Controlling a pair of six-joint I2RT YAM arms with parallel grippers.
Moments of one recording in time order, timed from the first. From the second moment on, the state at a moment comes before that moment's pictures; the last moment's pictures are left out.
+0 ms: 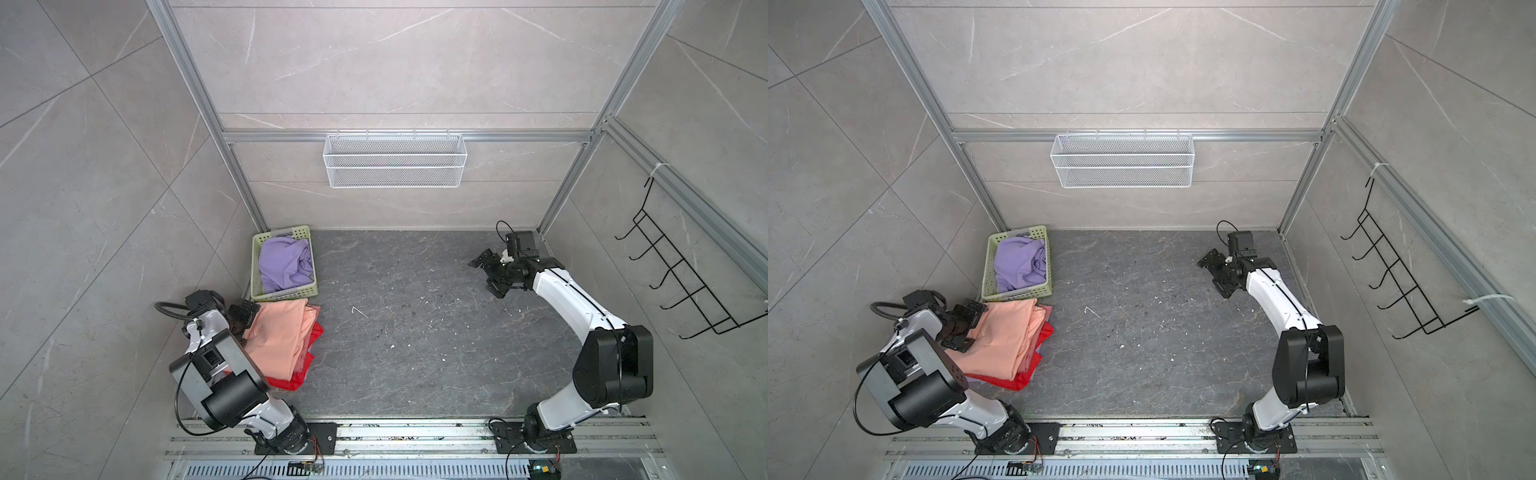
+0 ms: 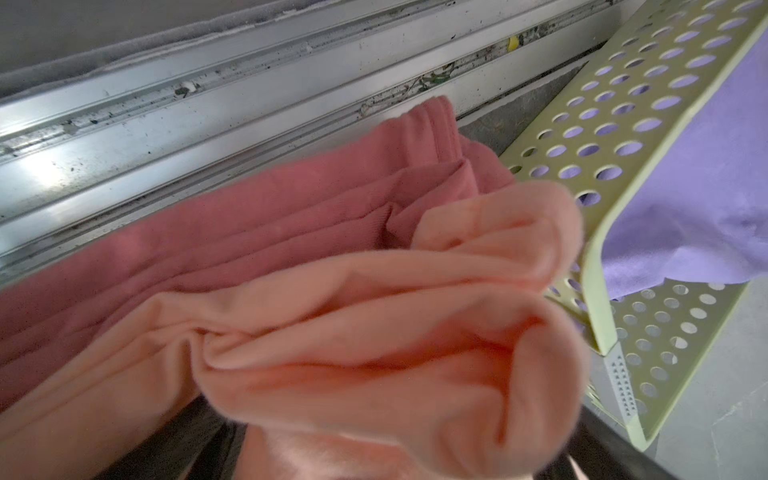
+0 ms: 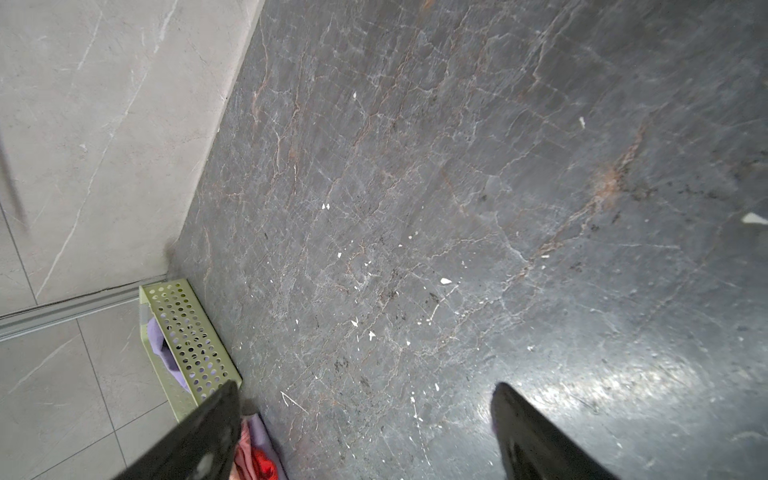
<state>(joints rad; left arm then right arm) 0.68 1.55 0.96 -0.57 0.33 -0.56 0.10 1.59 1.27 -0.61 -0.29 0.92</state>
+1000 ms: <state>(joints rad) 0.19 0.88 0.63 -0.25 0.23 -0.13 0.10 1.19 1.28 -0.66 0.37 0.47</state>
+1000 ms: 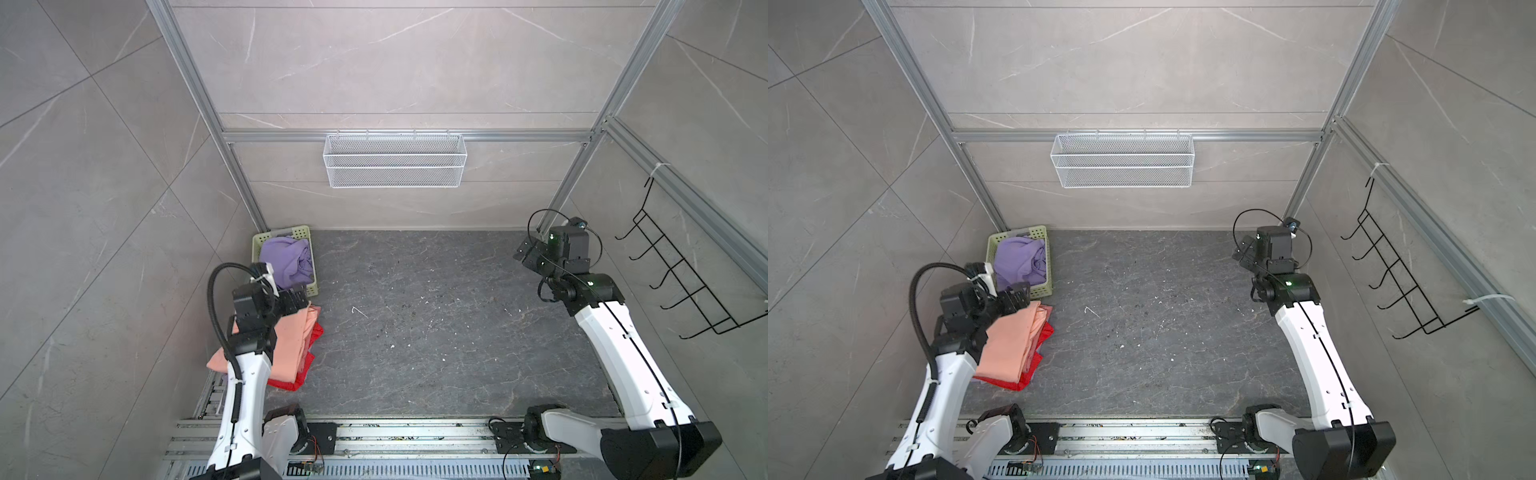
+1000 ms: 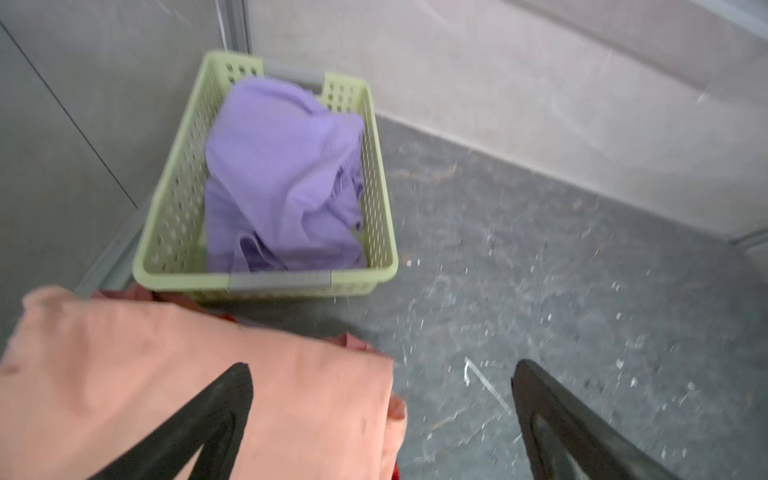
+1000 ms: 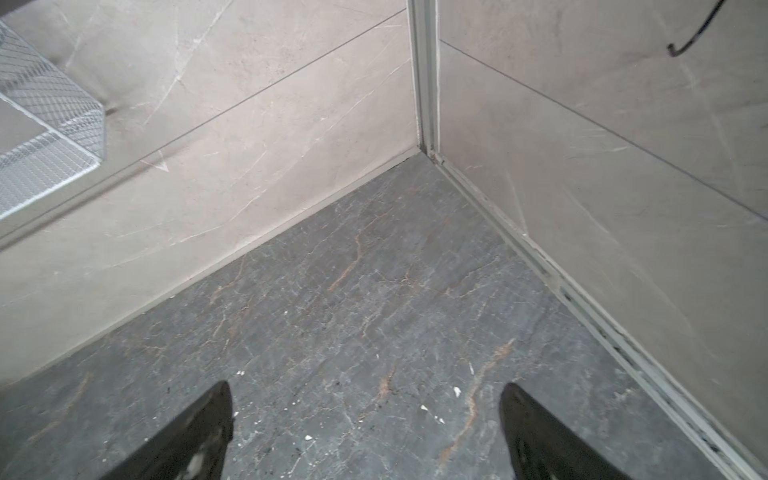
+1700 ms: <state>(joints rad) 0.14 1.27 0.25 0.64 0.01 -0.13 0.10 1.10 1.18 -0.70 0.49 0.46</state>
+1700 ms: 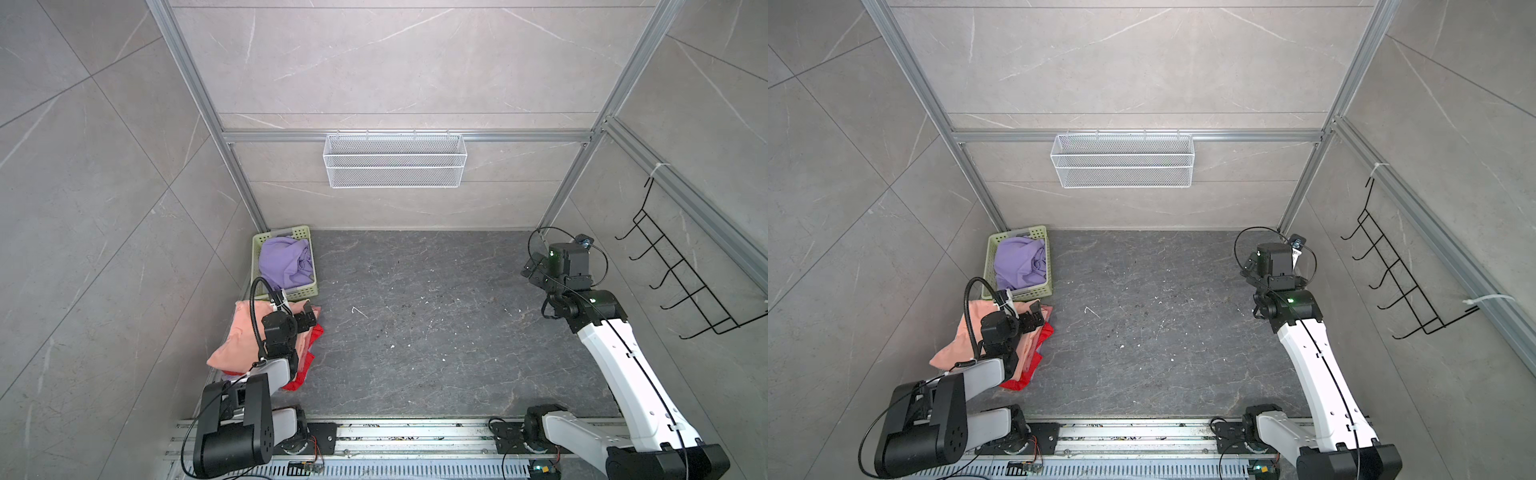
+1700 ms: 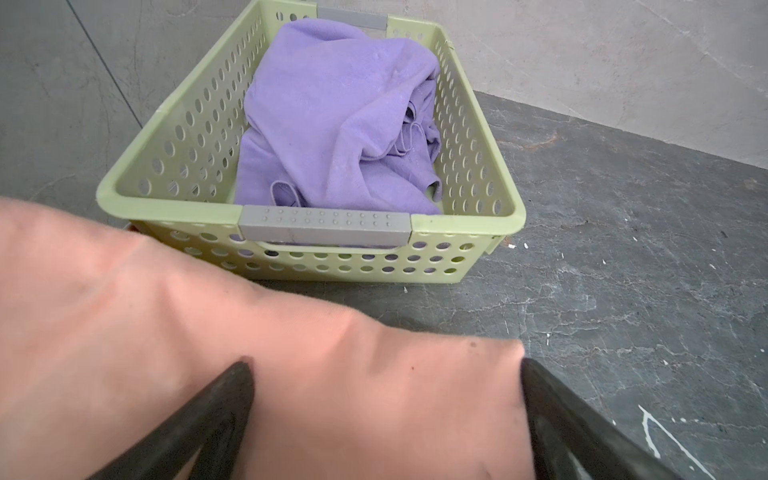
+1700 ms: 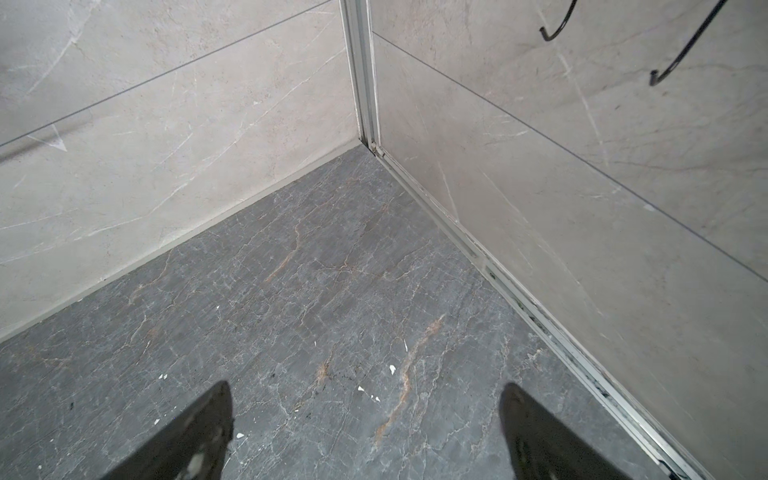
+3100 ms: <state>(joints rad) 0.04 1.49 0.32 0.78 -0.17 -0.07 0.09 1.39 0.28 0.69 0.34 0.13</state>
